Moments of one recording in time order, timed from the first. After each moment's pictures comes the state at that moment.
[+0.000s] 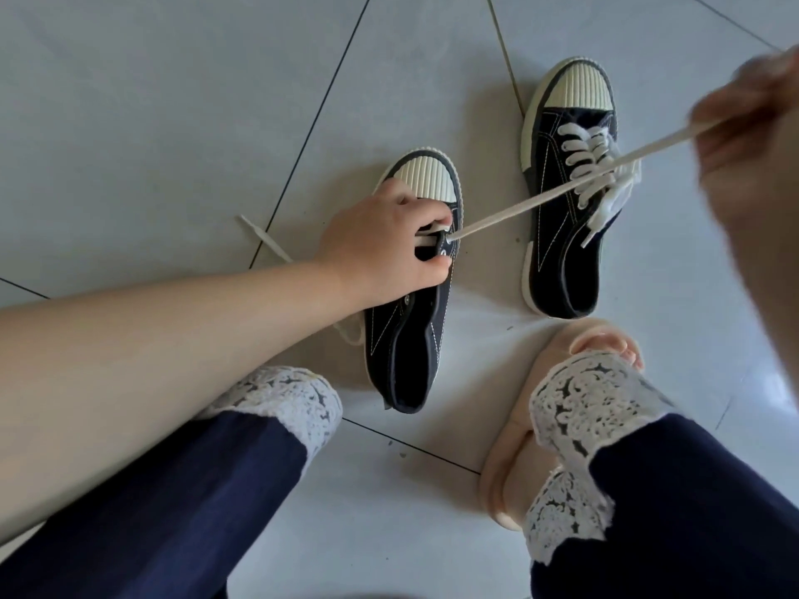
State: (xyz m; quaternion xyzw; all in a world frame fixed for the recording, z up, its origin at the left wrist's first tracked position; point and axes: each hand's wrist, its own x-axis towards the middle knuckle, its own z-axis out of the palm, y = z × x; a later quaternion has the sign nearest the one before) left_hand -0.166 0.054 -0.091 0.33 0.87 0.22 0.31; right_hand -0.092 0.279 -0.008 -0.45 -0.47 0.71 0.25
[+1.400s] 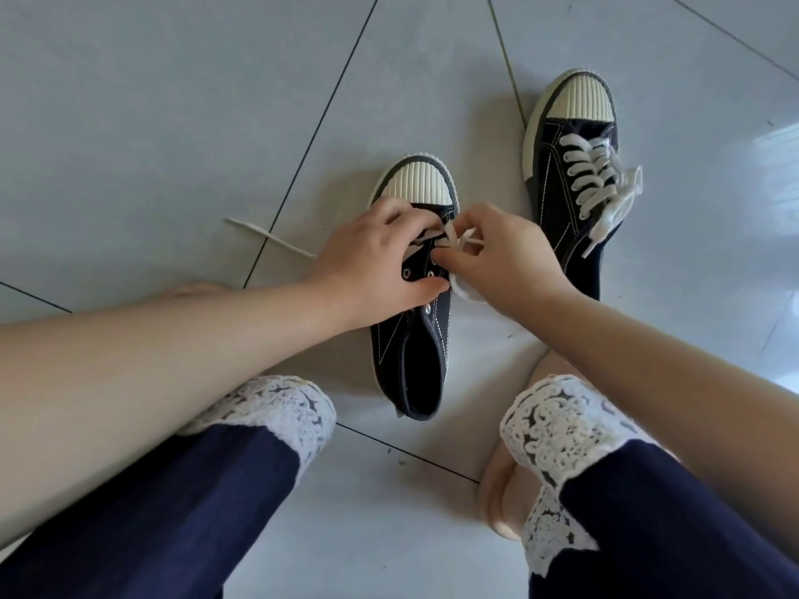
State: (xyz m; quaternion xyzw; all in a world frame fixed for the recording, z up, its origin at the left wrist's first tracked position) left_hand -0.165 0.039 -0.098 0.36 0.85 0.24 0.31; right_hand -0.093 0.184 -0.090 -0.28 -0.88 0.34 -0.17
